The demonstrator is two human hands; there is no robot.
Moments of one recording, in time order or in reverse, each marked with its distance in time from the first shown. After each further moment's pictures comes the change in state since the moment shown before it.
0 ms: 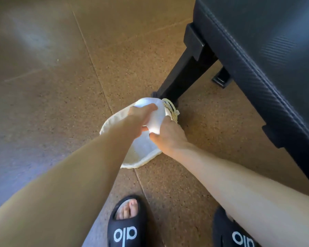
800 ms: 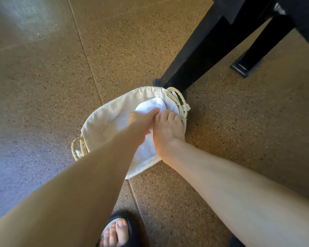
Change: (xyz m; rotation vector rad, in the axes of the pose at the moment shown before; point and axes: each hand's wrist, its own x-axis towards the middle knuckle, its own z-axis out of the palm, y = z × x) left_hand 0.103 -0.062 0.030 0.007 0.038 -0.039; right_hand 0.069 0.014 0.066 -0.885 -0.054 -0.123
